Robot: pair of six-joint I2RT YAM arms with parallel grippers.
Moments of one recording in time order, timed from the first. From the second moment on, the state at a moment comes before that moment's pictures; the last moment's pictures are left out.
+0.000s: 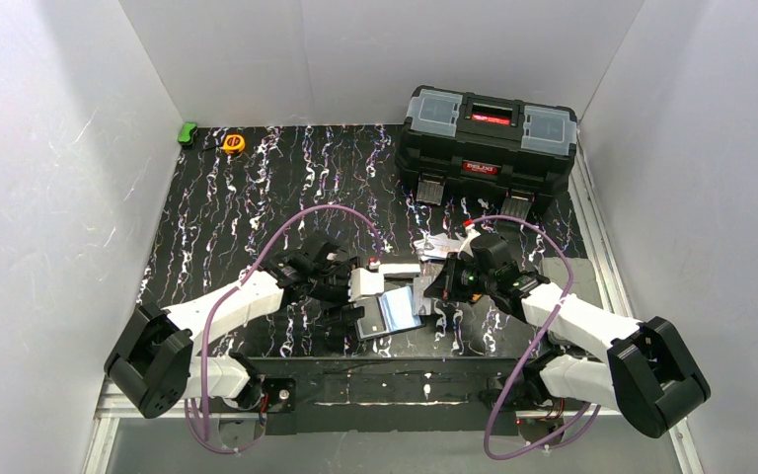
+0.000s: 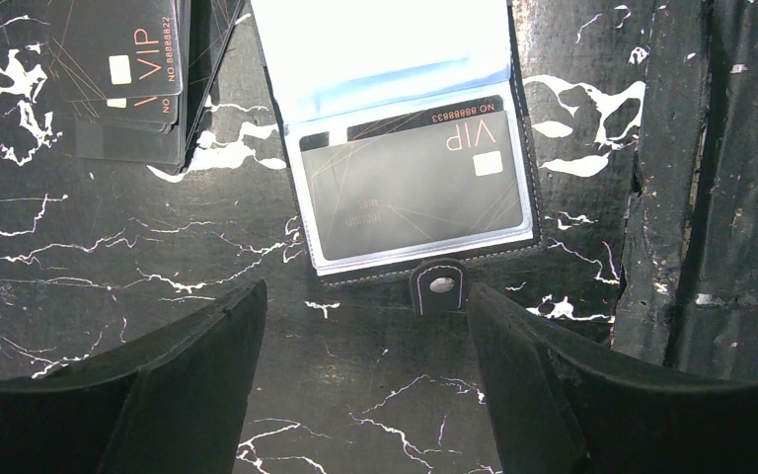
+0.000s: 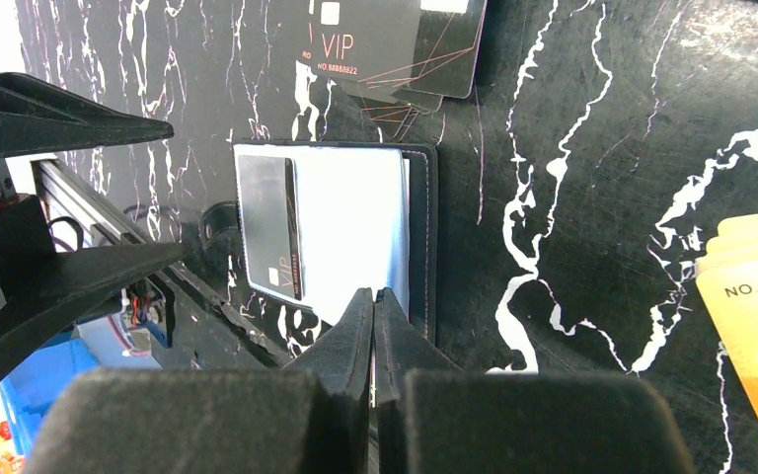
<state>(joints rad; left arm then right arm) -0.69 1.26 0.69 -0.43 0.46 0.76 0.58 1.15 0.48 -0.04 -0.35 0.70</state>
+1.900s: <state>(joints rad) -0.71 1.25 0.62 -0.43 0.45 0.85 0.60 1.17 0.43 0.07 -0.40 0.75</state>
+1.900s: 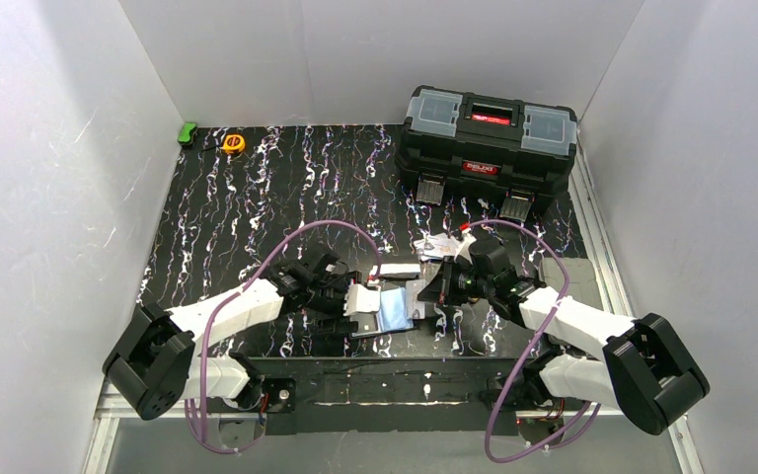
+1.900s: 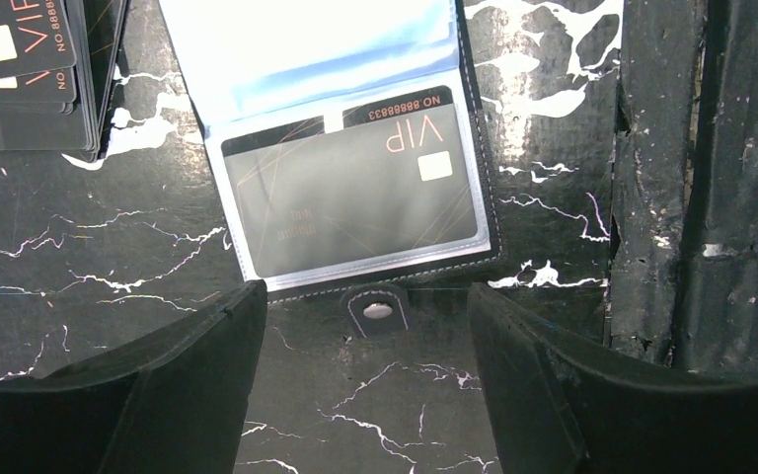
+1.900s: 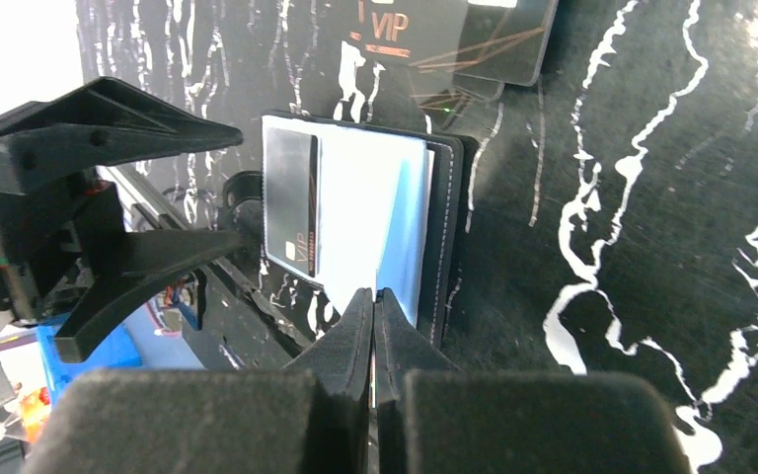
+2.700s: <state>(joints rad) -0.71 1.24 0.60 -0.43 0.45 0.89 0.61 1.32 0.42 0.30 -0.59 0.81</state>
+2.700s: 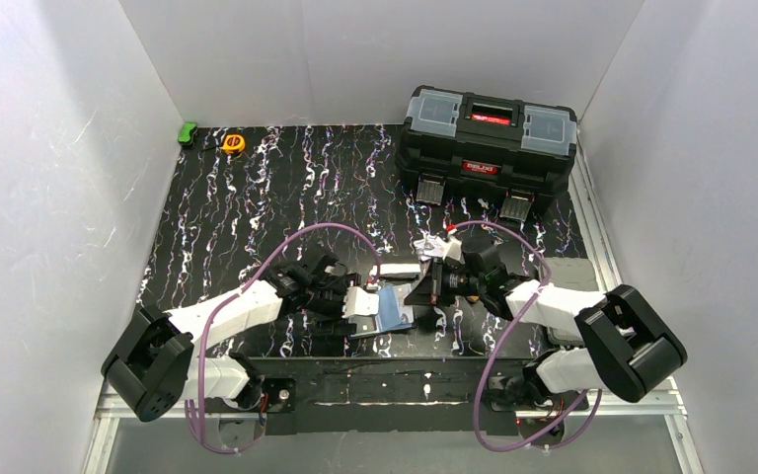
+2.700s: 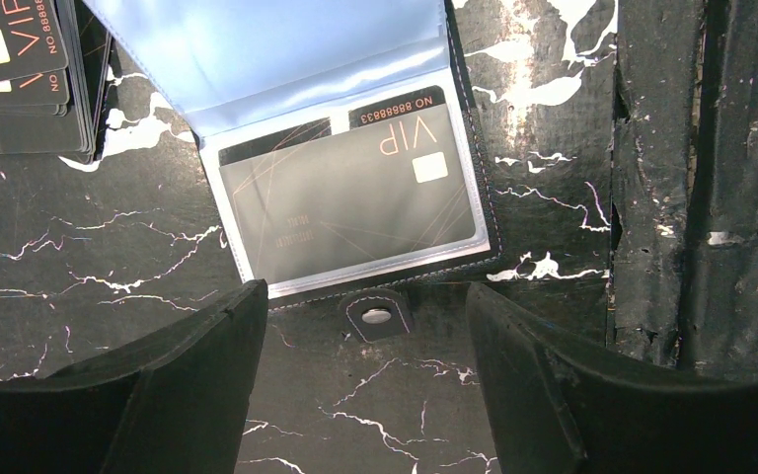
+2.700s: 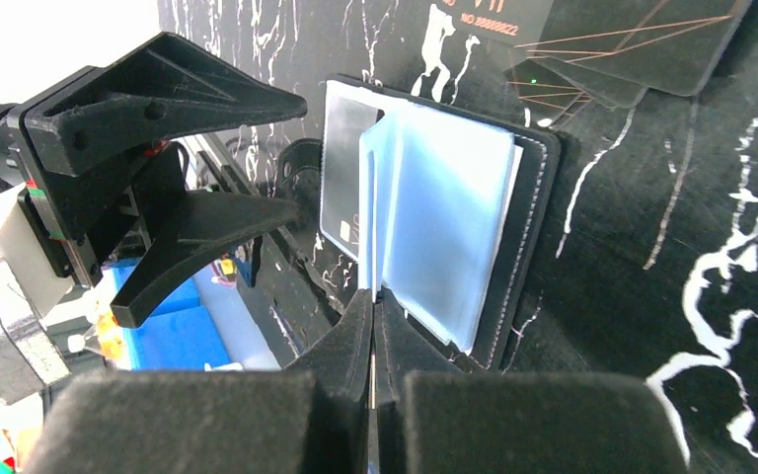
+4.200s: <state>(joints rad) -0.71 1.19 0.67 -0.46 0.44 0.84 0.74 1.64 0.70 0.17 -0.64 0.73</state>
